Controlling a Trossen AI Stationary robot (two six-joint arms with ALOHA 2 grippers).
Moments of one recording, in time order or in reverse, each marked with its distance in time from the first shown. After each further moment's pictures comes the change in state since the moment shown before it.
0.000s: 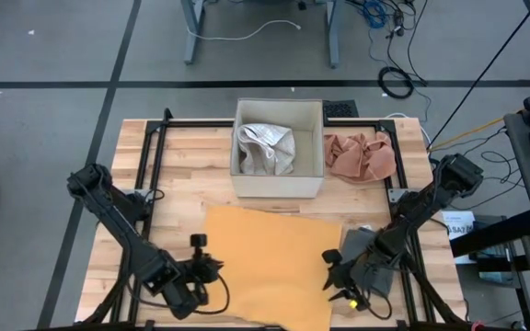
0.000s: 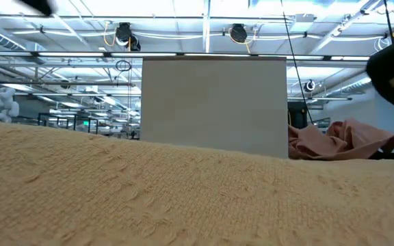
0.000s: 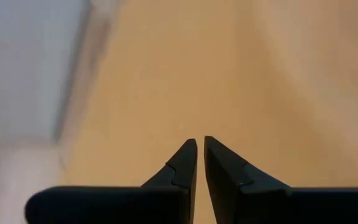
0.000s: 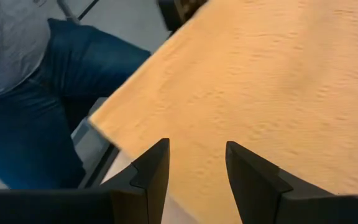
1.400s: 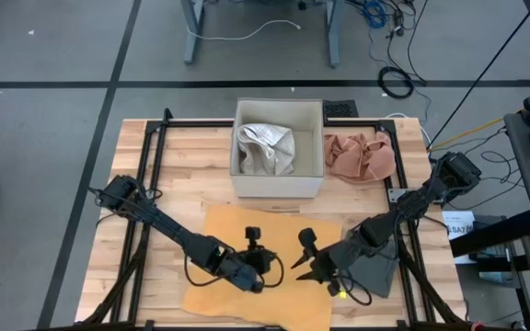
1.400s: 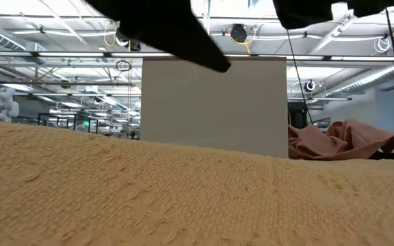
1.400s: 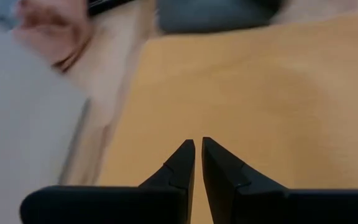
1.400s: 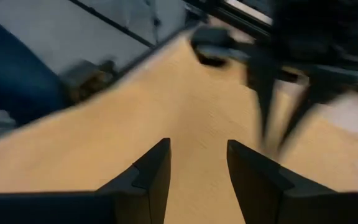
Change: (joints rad) left arm 0.310 0.275 0.000 0.753 0.052 0.570; right arm -0.201 0.000 0.192 -0.035 0.117 -0.595
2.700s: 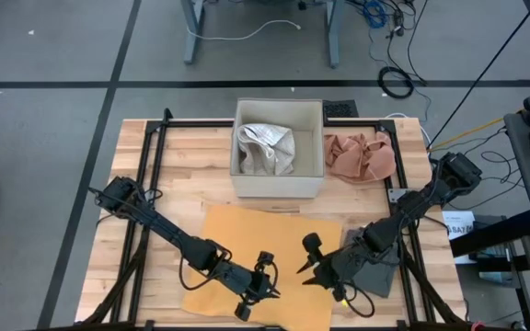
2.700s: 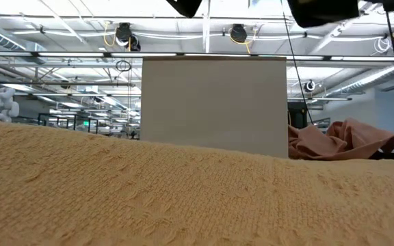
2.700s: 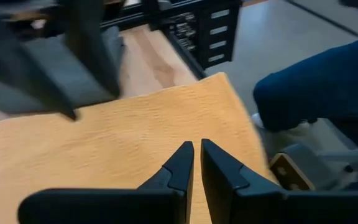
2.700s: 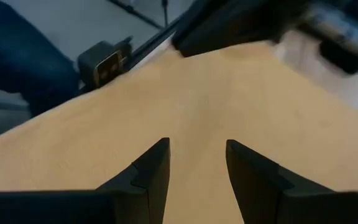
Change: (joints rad) left arm -0.035 0.000 0.000 0.249 0.482 0.104; right arm 0.062 0.000 0.043 -0.150 0.040 0.073
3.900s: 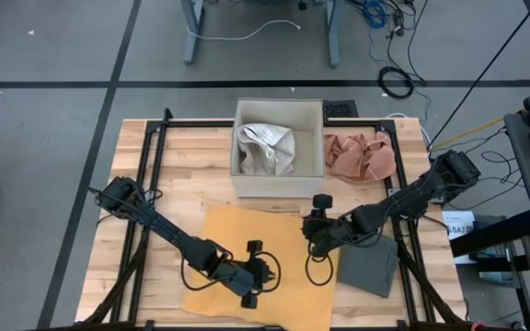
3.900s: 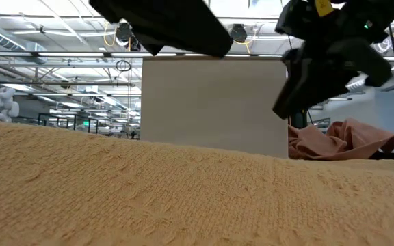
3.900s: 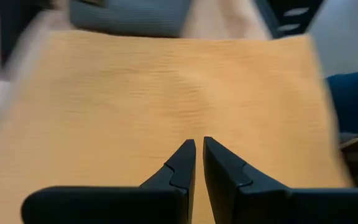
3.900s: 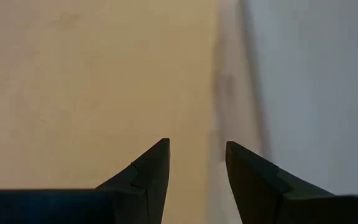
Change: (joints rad) left arm 0.000 0.000 0.000 -0.195 -0.232 -0.267; right arm -0.206 0.000 0.000 -0.417 0.333 0.332
